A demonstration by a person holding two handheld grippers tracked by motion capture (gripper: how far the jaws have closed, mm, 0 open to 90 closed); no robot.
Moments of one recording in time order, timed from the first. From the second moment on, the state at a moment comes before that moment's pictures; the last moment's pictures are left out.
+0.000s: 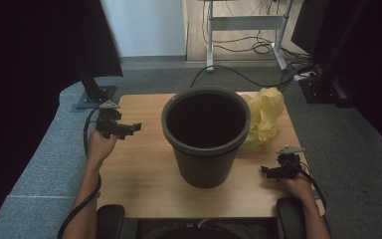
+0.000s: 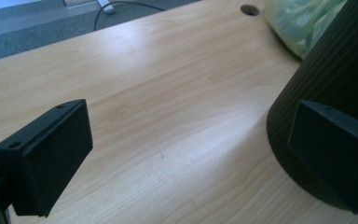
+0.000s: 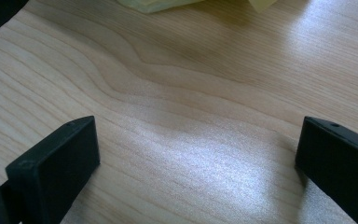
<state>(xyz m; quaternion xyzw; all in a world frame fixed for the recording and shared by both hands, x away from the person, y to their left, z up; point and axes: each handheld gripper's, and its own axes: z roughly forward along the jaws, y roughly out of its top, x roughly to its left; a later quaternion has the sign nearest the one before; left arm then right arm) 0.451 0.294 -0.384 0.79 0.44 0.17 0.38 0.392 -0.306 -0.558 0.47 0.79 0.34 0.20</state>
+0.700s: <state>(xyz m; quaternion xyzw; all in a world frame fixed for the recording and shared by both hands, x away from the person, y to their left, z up) 0.440 0.310 -0.447 0.80 0.44 0.15 0.38 0.392 -0.306 -0.558 0.47 0.79 0.34 0.20</state>
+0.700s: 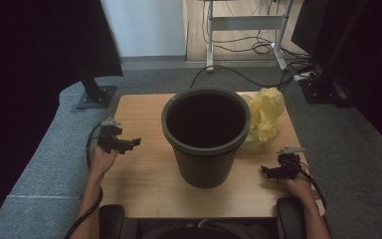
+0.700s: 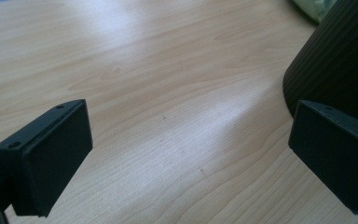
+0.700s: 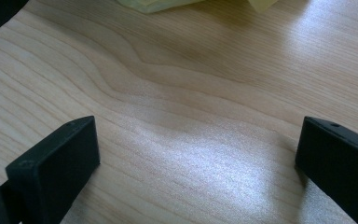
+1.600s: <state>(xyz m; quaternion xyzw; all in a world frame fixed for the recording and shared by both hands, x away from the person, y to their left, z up) 0.429 0.302 -0.522 0.82 0.44 0.13 0.35 0.391 -0.306 -0.558 0.47 0.79 0.34 0.20</state>
